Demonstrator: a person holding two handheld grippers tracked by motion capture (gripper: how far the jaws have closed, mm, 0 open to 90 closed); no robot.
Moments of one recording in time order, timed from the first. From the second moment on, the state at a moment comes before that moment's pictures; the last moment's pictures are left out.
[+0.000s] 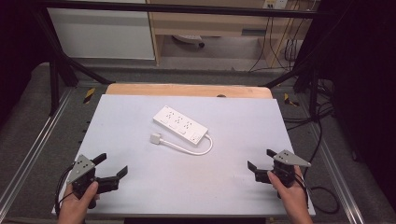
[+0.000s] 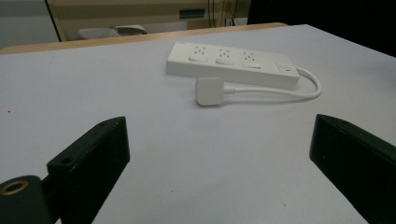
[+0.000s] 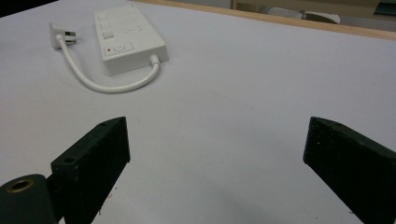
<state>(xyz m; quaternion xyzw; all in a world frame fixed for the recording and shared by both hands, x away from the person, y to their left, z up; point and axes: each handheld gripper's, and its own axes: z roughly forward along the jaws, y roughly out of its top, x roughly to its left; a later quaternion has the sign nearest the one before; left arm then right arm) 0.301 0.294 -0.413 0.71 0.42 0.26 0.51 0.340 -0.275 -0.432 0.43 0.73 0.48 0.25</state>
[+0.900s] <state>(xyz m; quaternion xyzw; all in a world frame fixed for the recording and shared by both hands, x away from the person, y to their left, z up) 0.303 0.292 -0.416 0.71 0.42 0.25 0.50 0.336 -0.275 -0.423 0.44 0.72 0.49 0.23</state>
